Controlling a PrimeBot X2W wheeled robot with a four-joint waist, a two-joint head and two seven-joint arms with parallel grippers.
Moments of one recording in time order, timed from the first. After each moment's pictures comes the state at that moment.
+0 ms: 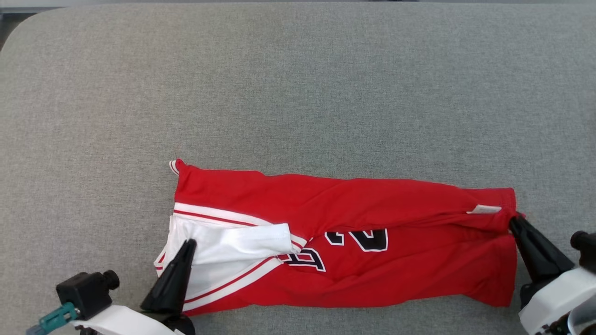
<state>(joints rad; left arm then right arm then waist) -0.02 0.59 -0.60 -0.25 -1.14 0.26 -0.23 0.00 -0.38 0.10 -0.04 0.40 0.13 0.08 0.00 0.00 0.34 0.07</state>
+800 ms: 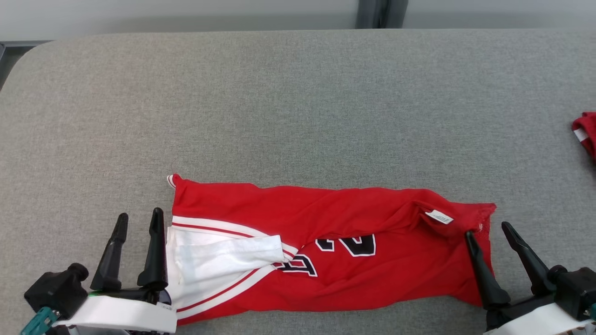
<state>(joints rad) 0.01 0.35 -0.31 -0.09 -0.77 0.22 -0.26 0.09 -0.19 0.09 -0.06 0.26 0.13 -0.11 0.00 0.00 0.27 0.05</state>
